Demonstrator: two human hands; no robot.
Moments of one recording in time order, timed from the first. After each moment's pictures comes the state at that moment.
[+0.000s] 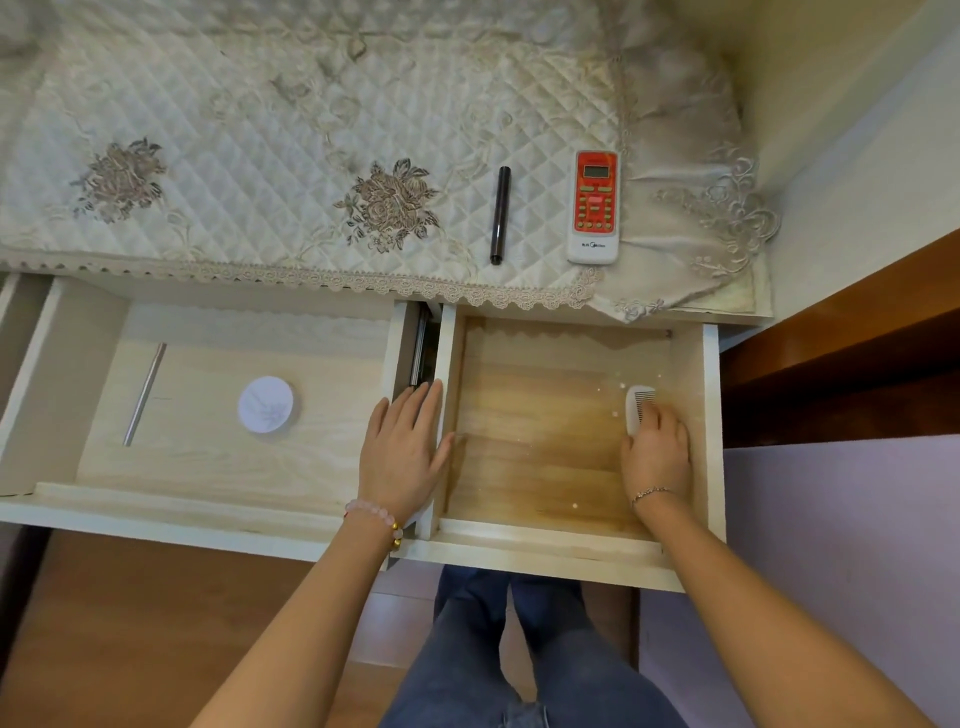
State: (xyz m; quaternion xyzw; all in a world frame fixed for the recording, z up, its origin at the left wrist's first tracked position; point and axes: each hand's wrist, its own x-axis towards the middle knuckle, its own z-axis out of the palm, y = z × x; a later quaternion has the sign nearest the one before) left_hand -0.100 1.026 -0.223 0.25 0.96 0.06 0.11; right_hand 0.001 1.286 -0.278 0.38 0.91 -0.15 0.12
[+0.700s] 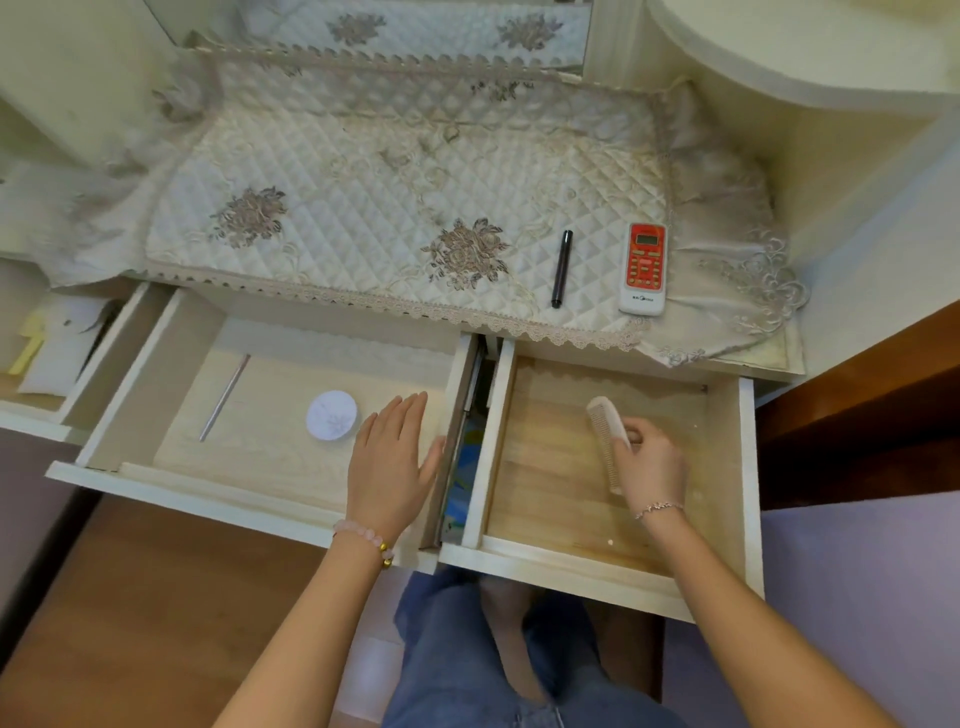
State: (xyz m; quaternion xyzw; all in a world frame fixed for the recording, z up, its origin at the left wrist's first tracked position) left_hand -0.096 0.970 -0.176 0.17 0.98 0.13 0.01; right_hand -0.036 1.233 -0.202 0.36 0.86 -0.37 0.00
